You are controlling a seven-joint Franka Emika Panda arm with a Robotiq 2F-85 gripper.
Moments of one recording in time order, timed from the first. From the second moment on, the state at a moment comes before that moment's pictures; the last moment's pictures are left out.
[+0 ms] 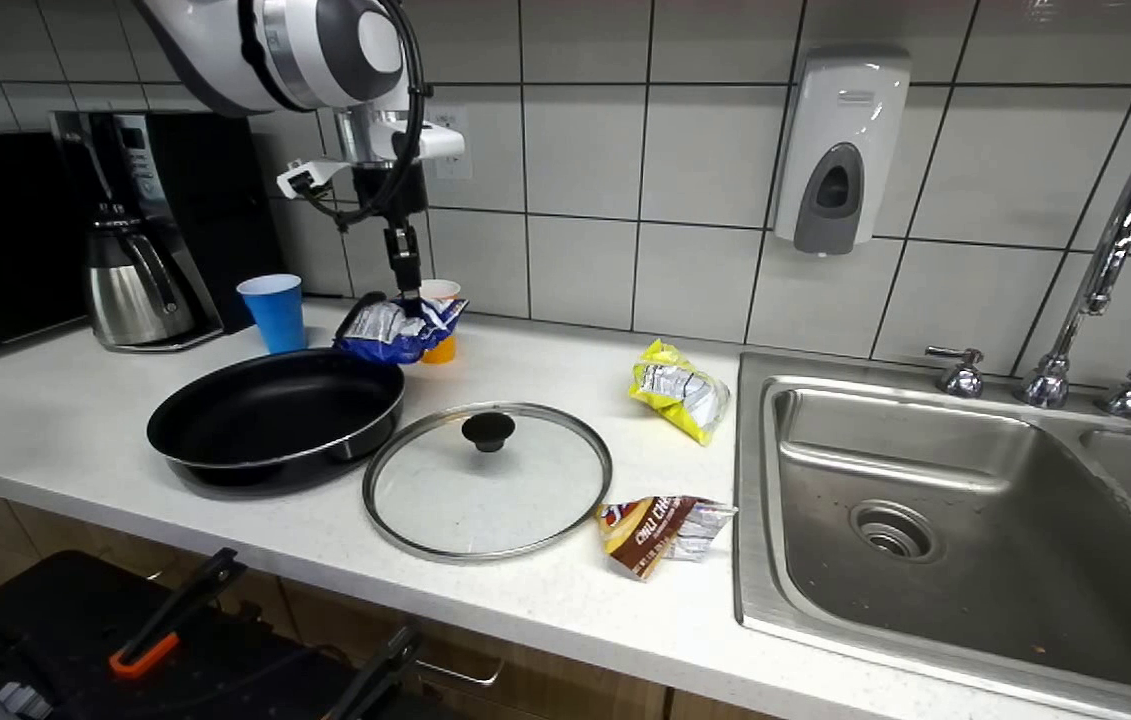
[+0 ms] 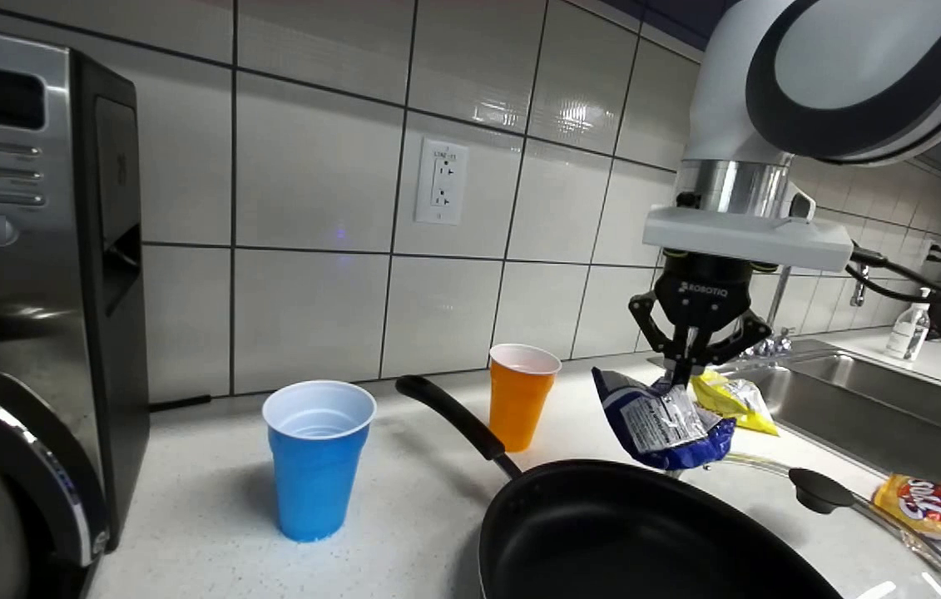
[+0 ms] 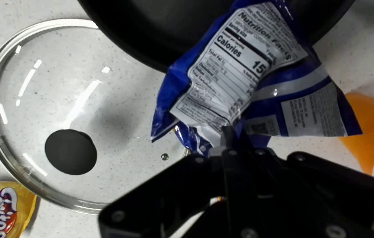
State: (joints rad) arm 0.18 0.13 -0.01 -2.28 -0.09 2.41 1.04
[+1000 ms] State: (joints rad) arm 0.25 0.19 0.14 -2.31 -0.04 2.41 1.04
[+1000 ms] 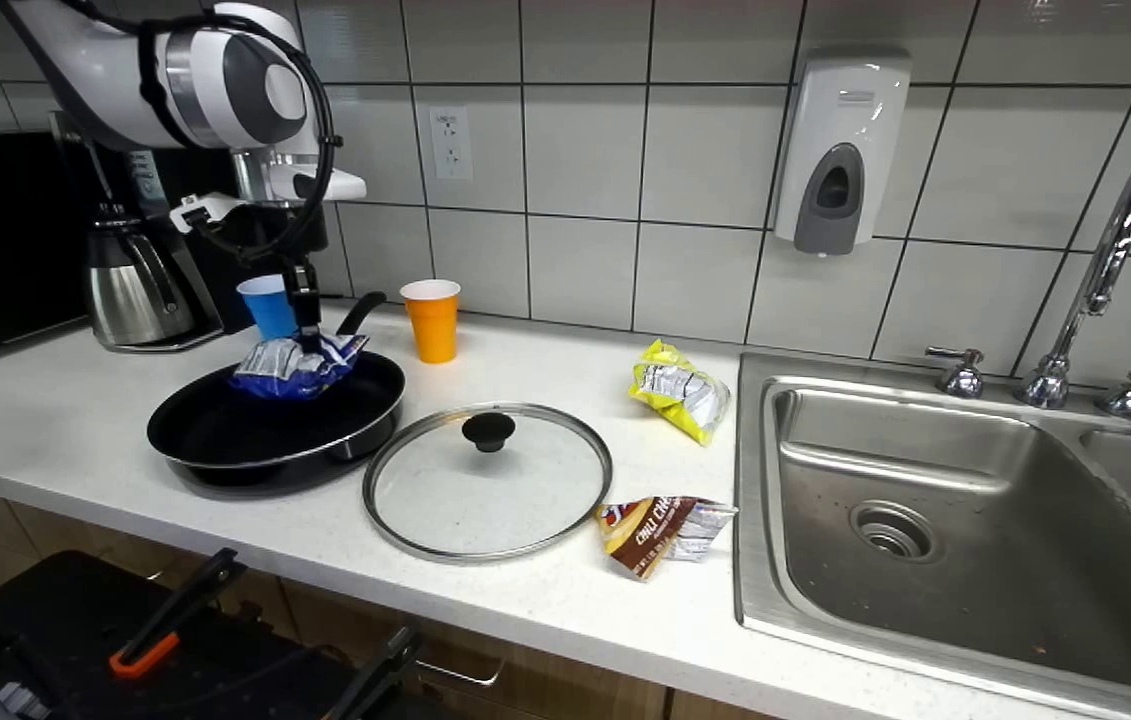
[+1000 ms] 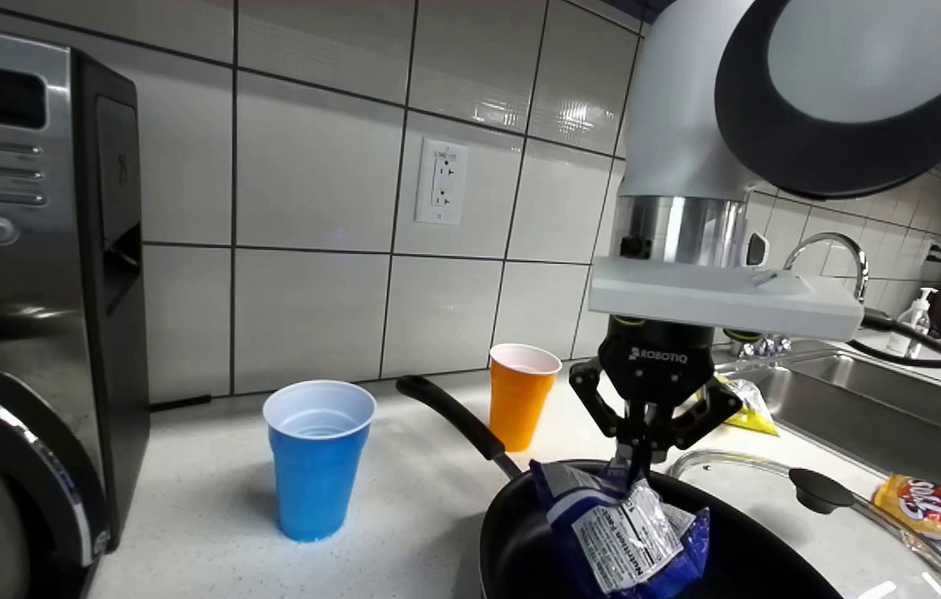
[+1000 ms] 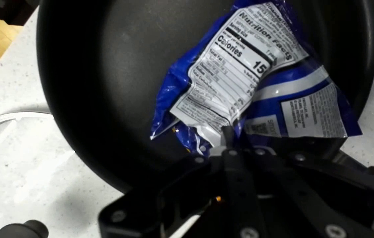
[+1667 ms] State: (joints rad) arm 0.28 0.30 0.15 -2.26 0.01 2.40 1.03
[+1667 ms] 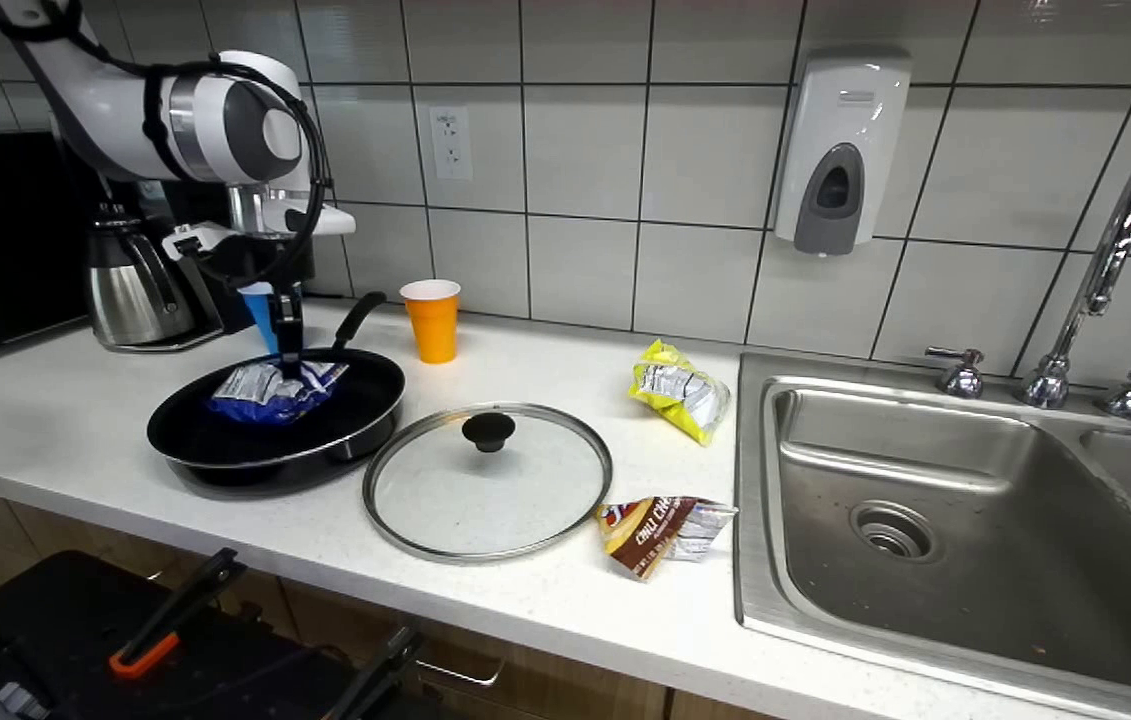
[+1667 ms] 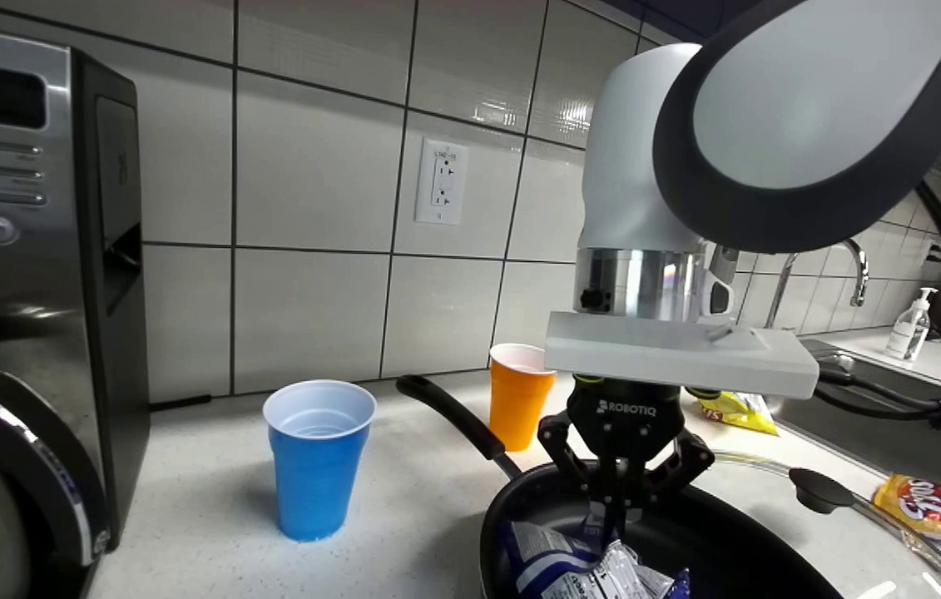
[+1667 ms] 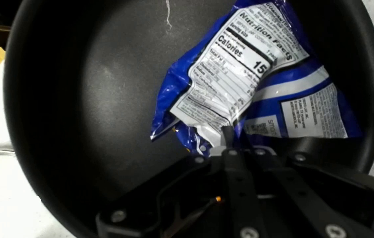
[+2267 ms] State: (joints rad) arm 0.30 0.38 0.15 -2.19 0.01 2.37 1.02
